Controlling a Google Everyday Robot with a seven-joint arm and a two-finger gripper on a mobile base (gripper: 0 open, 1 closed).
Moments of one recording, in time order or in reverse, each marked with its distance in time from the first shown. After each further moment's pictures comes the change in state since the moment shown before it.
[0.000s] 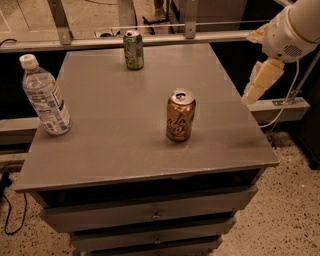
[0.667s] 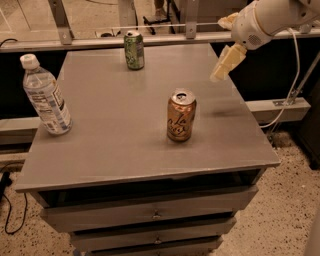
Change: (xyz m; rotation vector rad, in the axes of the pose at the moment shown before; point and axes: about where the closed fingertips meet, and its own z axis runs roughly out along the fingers) arm -0.056 -0.079 0.065 0.049 -0.227 -0.044
